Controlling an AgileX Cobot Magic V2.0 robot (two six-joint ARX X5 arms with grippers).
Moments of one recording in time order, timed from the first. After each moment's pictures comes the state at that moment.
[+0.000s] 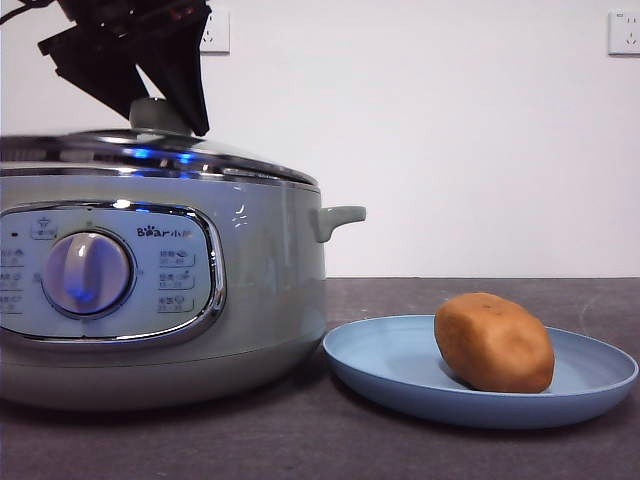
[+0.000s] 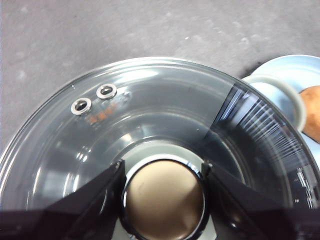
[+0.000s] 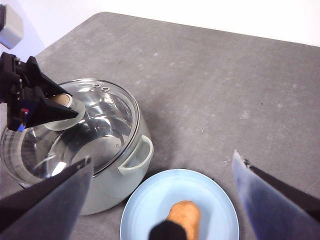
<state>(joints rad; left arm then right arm) -0.53 1.35 1.20 -0.70 -0.01 0.01 0.56 0.85 1.17 -0.76 -0.05 0.07</state>
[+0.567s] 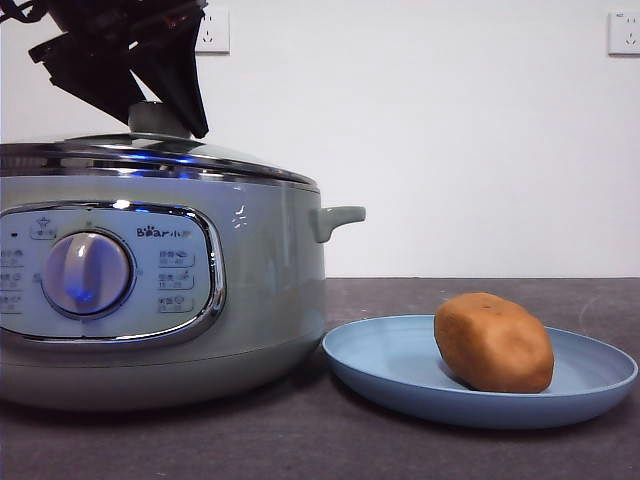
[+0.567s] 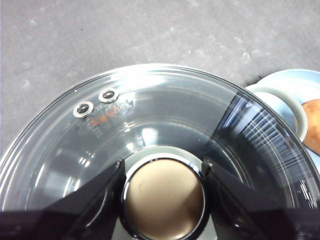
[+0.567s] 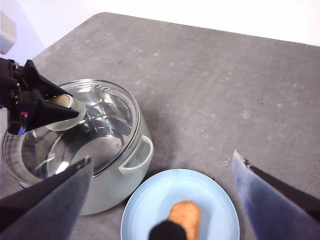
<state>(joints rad) -0.53 1.30 1.10 -0.59 -0.01 -0.01 0.56 0.85 1.17 -0.76 -0.05 0.07</state>
